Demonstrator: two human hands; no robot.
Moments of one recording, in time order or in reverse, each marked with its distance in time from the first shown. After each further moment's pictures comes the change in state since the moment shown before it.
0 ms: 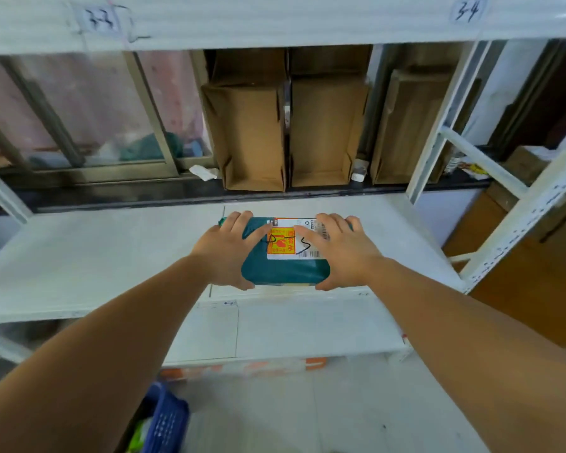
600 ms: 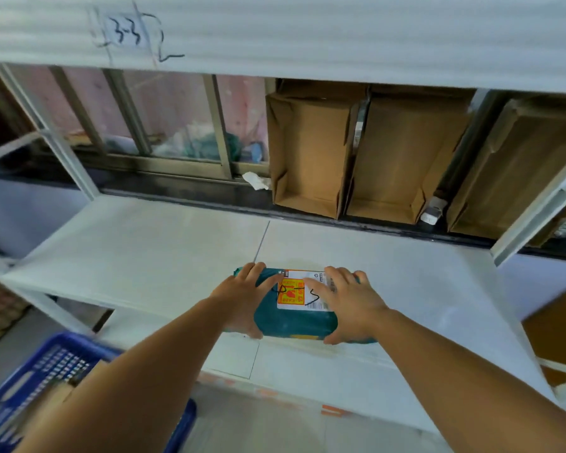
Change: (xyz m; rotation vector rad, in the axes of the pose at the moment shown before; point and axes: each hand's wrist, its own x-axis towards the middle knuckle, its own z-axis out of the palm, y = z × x) left_hand 0.049 -0.036 0.079 -0.170 -0.247 -0.171; right_hand 0.115 0.007 0.055 0.080 -0.173 -0.271
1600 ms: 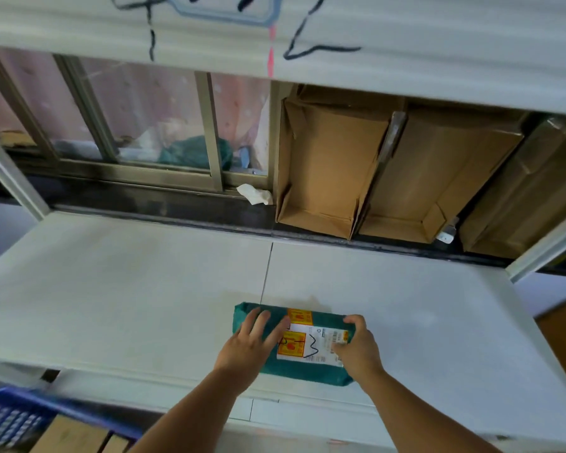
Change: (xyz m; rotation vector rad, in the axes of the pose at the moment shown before) left_hand 0.061 -0.069 0.097 -0.262 0.178 0.001; right_hand 0.113 -0.048 0.068 1.088 0.181 0.871
